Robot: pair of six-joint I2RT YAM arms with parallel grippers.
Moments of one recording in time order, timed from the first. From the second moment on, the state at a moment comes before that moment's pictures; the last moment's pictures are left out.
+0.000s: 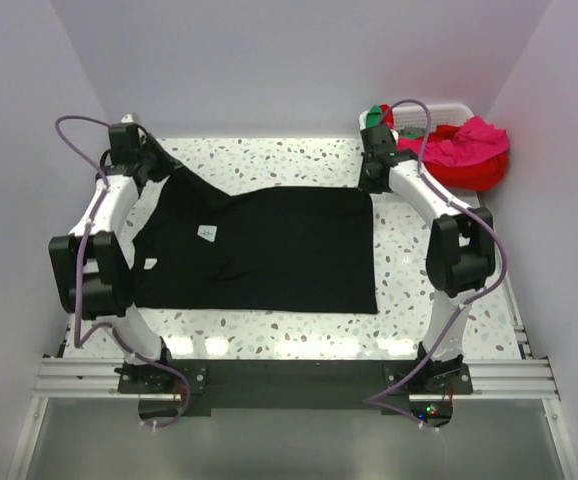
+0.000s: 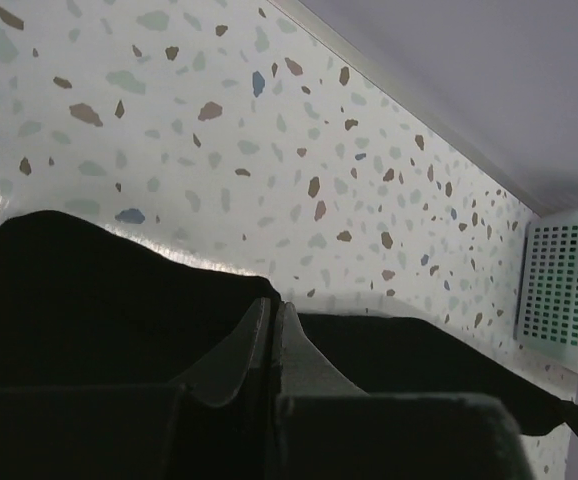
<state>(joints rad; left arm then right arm) 0.12 1.80 1.42 -0.25 0.23 -0.61 0.27 1.99 1.66 -0.64 0.27 0.40</state>
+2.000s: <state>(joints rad) 0.13 0.86 0.81 -0.63 0.04 -0.72 0.37 1.65 1.09 -0.63 0.17 0.35</state>
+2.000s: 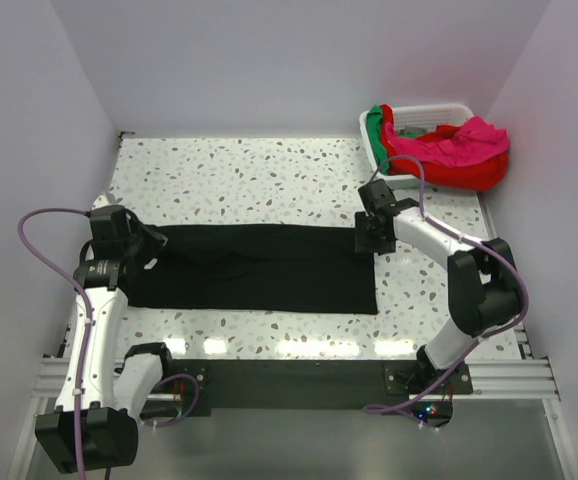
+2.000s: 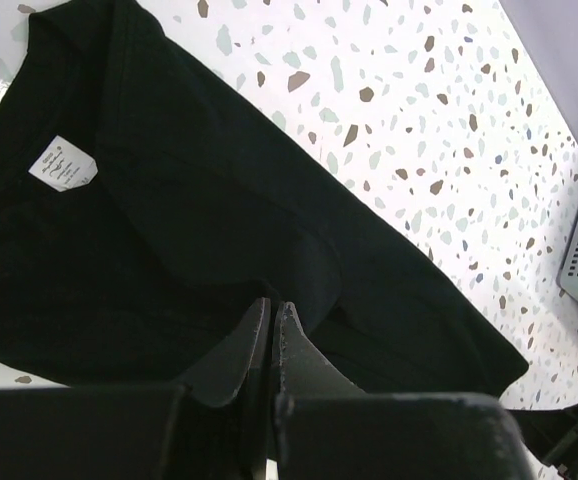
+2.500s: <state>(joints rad) 0.14 0.86 0.81 -0.63 0.03 -0.70 0.37 1.71 1.06 -0.61 0.16 0.35</state>
